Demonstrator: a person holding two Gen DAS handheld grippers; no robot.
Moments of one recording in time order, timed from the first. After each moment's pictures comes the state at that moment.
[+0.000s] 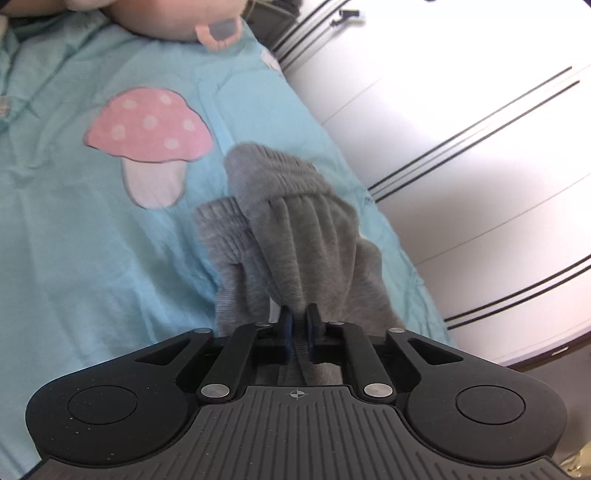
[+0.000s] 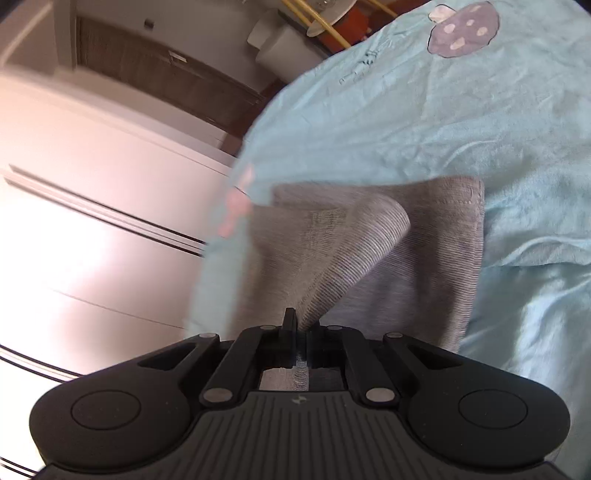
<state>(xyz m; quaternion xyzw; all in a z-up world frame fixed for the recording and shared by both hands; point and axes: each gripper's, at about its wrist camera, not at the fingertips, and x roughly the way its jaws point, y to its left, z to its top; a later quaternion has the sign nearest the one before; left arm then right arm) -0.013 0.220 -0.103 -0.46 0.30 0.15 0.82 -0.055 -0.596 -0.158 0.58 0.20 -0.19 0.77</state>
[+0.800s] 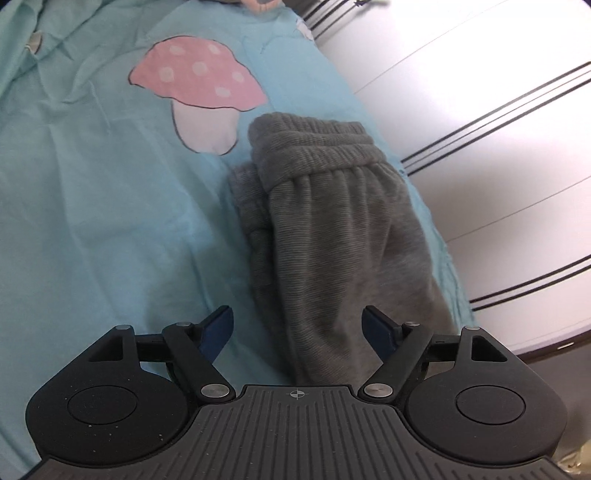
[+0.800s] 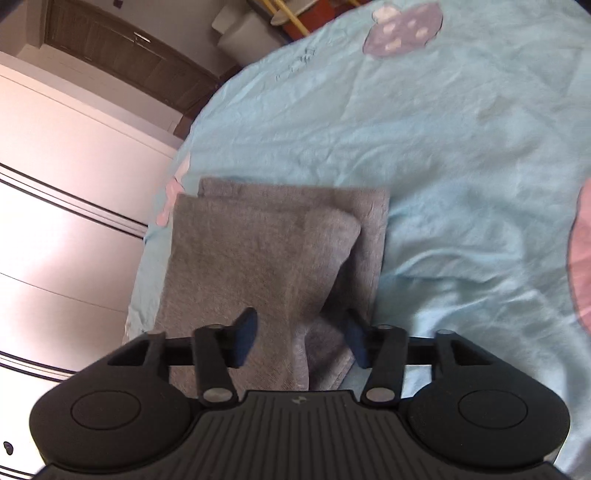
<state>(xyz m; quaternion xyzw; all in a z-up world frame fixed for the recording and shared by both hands) -0.019 0.224 -0.140 -0.47 0.34 0.15 0.80 -0.079 -0.610 -0.172 0.53 0.28 -0.25 0.76</state>
